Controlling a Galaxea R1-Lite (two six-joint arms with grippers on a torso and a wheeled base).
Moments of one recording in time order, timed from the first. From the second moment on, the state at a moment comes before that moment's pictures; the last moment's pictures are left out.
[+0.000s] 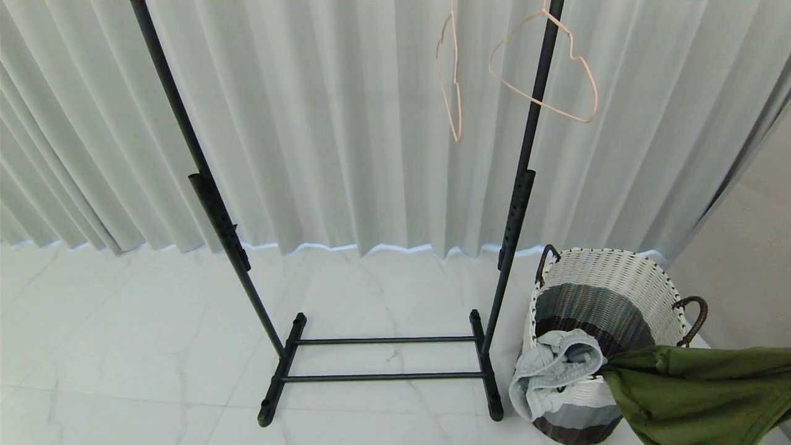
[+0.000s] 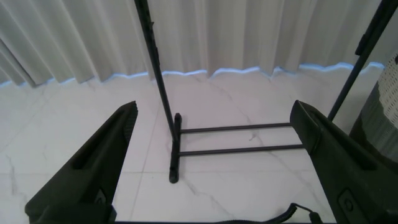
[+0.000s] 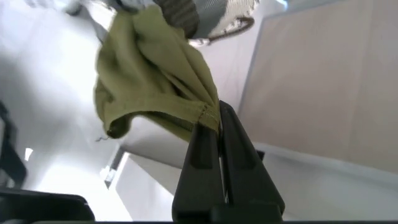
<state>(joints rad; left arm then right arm) 0.00 0.00 0.00 0.00 -0.04 0.12 -0.02 0.90 -0.80 0.51 -0.08 -0.65</state>
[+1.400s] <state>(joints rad) -0.06 0.16 -0.24 -0.06 -0.13 0.06 0.12 1.01 -1.59 1.32 0.31 -0.52</state>
